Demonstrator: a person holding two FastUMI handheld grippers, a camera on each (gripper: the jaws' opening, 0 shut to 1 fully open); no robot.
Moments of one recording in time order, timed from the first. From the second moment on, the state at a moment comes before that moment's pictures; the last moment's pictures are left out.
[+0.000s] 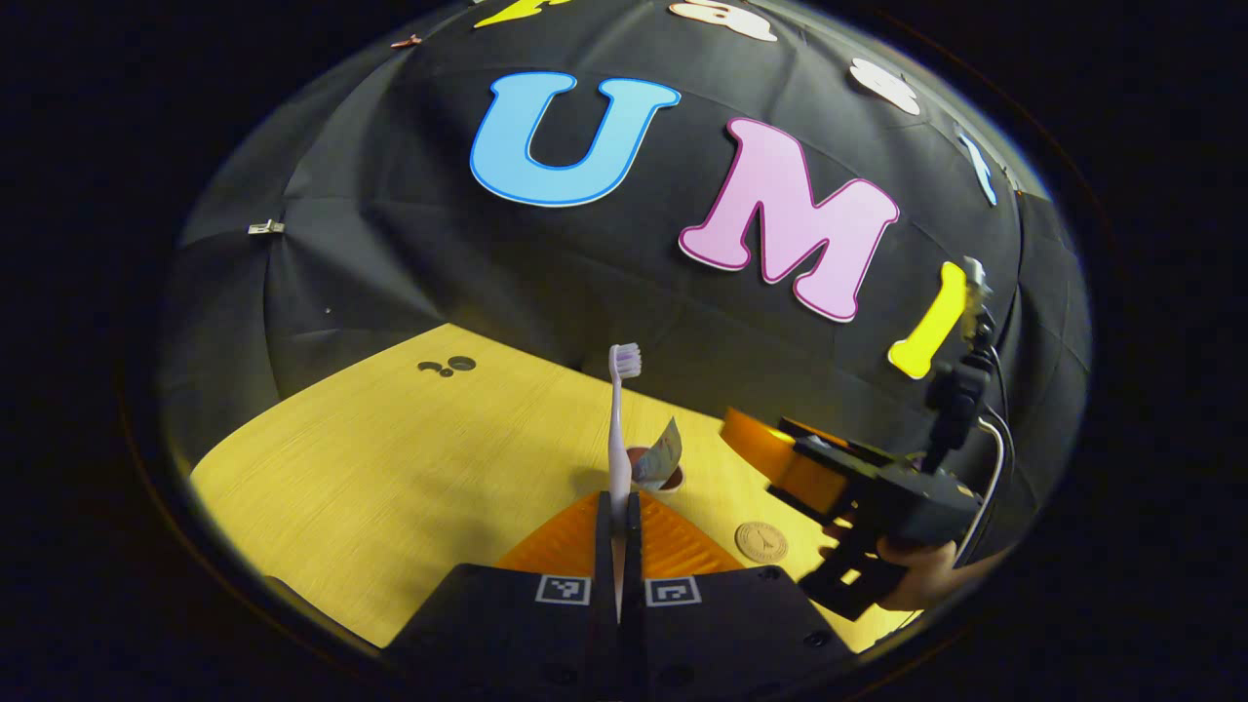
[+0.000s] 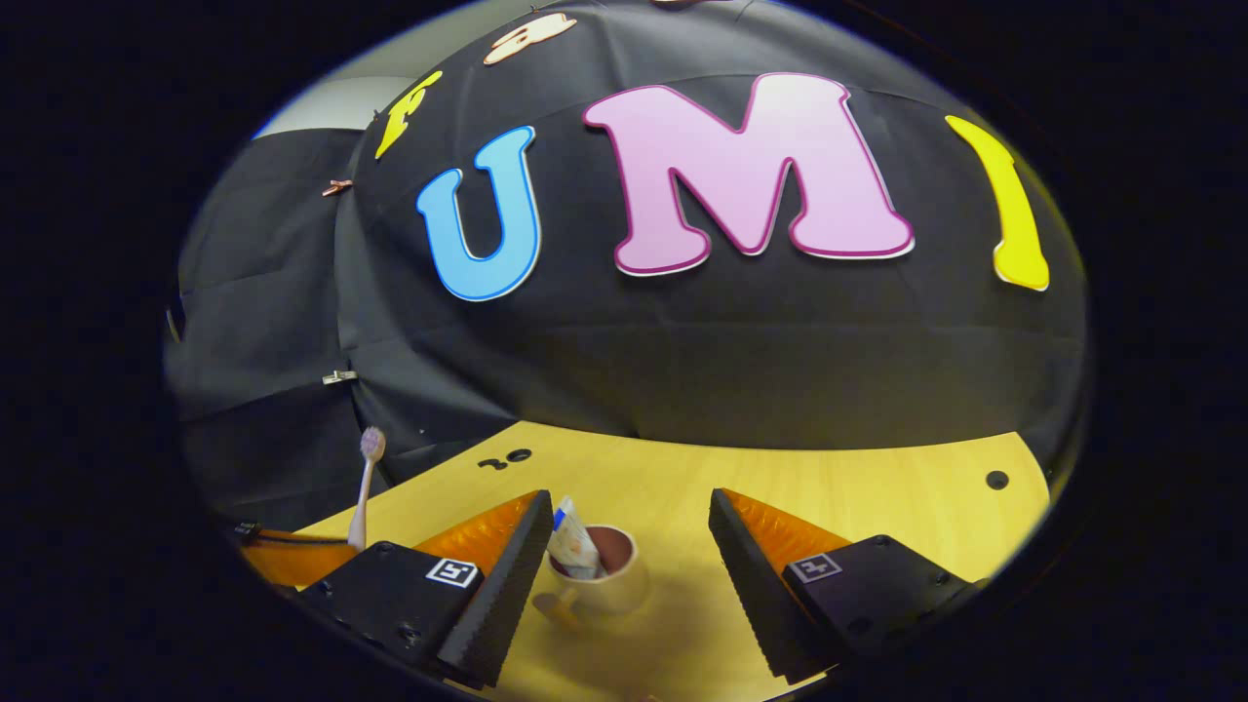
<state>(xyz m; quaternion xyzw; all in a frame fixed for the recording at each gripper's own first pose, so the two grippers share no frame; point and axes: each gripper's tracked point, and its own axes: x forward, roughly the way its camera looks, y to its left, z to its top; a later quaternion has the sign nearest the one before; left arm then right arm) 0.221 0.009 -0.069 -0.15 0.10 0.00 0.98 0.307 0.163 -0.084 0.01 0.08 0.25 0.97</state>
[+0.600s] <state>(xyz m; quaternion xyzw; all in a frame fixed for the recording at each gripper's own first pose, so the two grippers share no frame) 0.333 -0.008 -0.034 -0.13 -0.01 -0.05 0.99 0.285 0.037 -0.108 -0.03 0.12 0.15 0.98</state>
